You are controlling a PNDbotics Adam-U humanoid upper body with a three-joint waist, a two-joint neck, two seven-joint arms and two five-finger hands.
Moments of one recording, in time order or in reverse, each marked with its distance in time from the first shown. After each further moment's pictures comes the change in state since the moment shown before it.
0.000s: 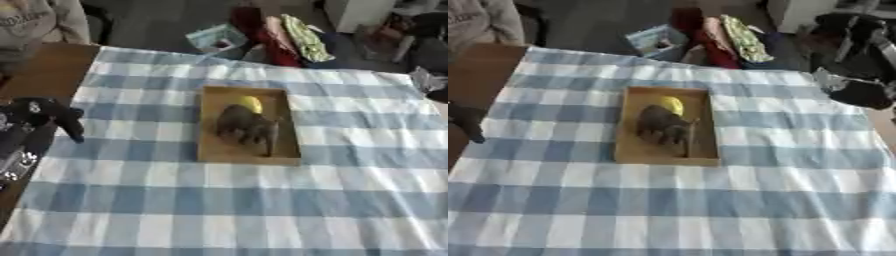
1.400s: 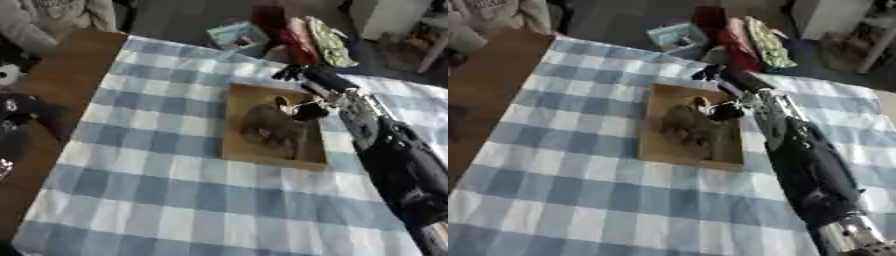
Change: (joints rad) left arm -0.072 0.018 -0.039 0.000 0.031 0.000 -0.035; right arm -0.437 0.306 -0.036 0.673 0.898 -0.100 -0.057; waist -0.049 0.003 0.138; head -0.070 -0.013
